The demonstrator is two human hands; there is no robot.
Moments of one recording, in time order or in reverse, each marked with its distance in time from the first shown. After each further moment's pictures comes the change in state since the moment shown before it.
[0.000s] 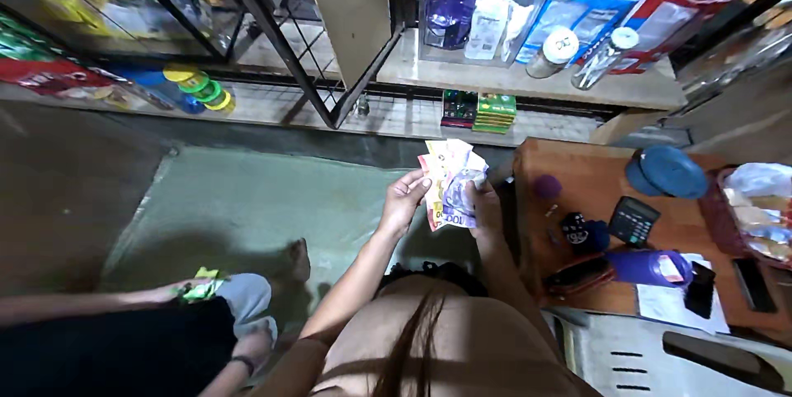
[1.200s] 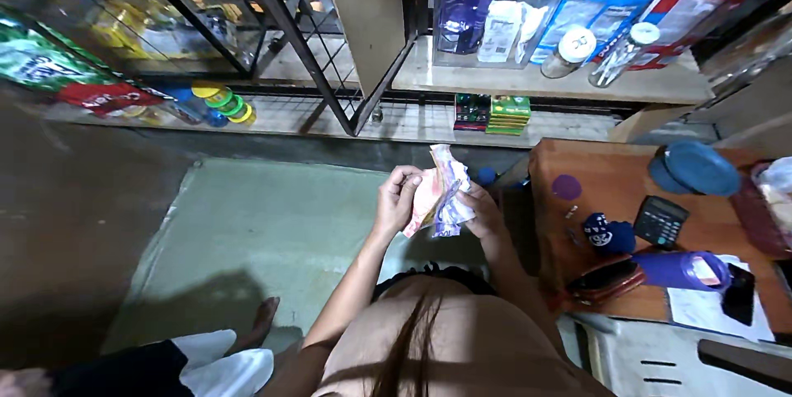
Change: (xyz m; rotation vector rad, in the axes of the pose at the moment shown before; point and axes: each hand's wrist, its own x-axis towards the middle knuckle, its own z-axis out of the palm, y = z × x) left_hand 0.006 0.017 -0.057 0.369 -0.073 0.598; right_hand 0.011 0.020 0.024 0.127 -0.404 0.071
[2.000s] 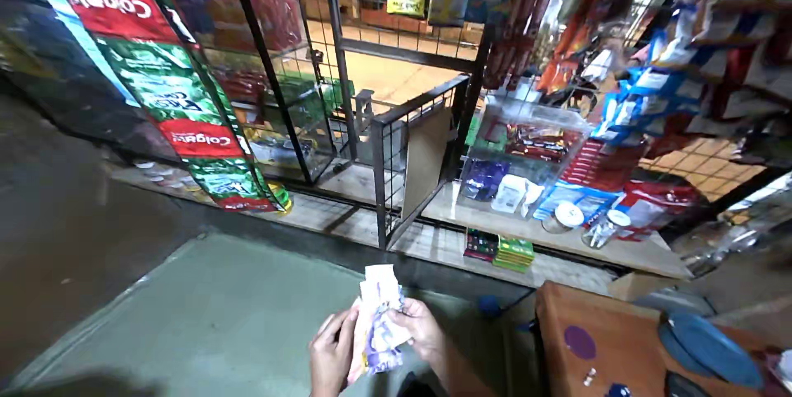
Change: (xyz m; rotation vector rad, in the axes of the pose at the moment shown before) left_hand -0.053 0.007 -0.112 0.534 0.628 0.005; right_hand 0.050 0.022 0.157 -0.173 -0.284 0.237
